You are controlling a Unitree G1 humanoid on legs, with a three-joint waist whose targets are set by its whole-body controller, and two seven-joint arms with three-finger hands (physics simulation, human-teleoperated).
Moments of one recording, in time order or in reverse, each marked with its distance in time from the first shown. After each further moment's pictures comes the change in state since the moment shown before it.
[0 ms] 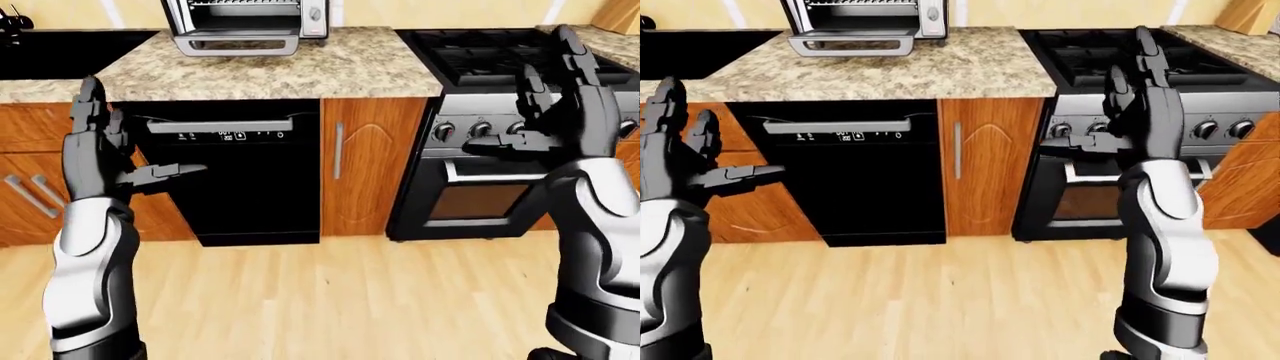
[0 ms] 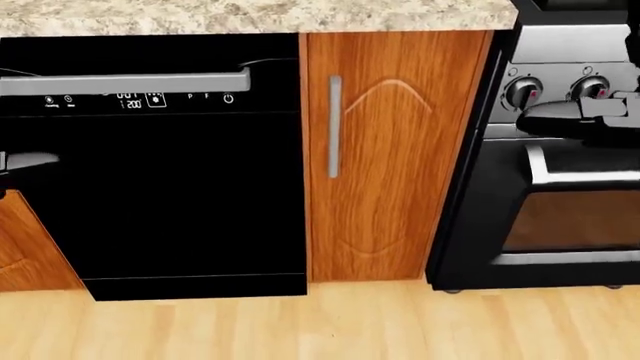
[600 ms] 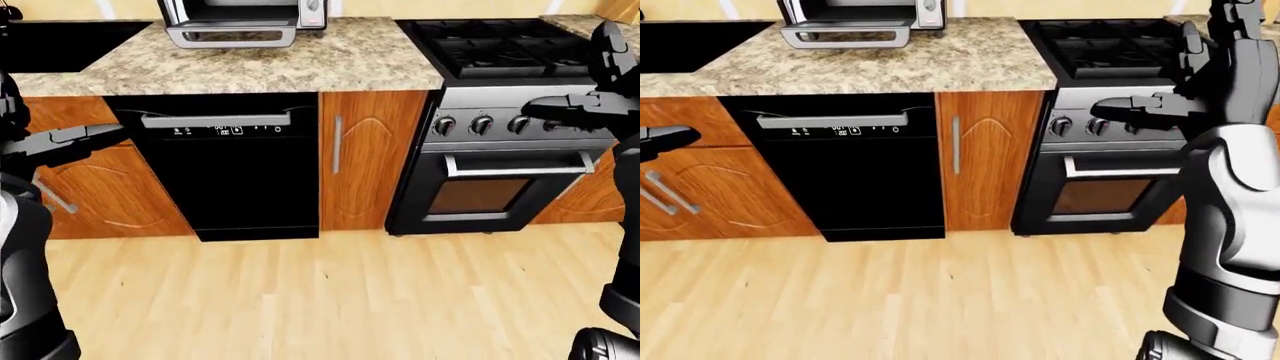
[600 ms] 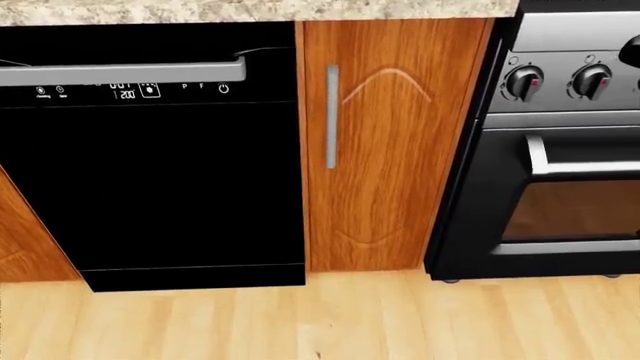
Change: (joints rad) left arm -0.081 0.244 0.137 0.081 -0.139 0.021 0.074; right arm -0.098 -0.213 -0.064 0.169 0.089 -0.058 -0.007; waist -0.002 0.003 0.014
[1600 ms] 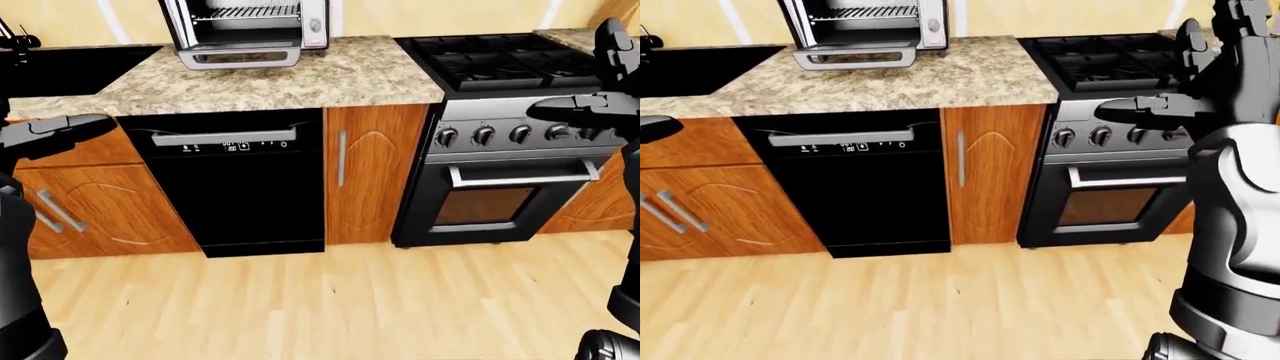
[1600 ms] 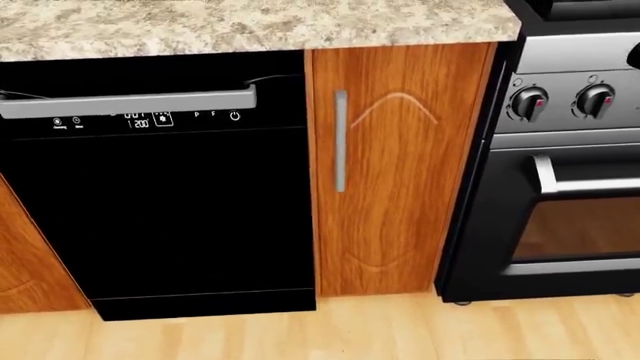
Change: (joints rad) left arm -0.015 0.046 0.010 0.003 -0.037 0.004 0.018; right arm 0.009 -0.021 -0.012 -0.020 0.009 0.020 0.025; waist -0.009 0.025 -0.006
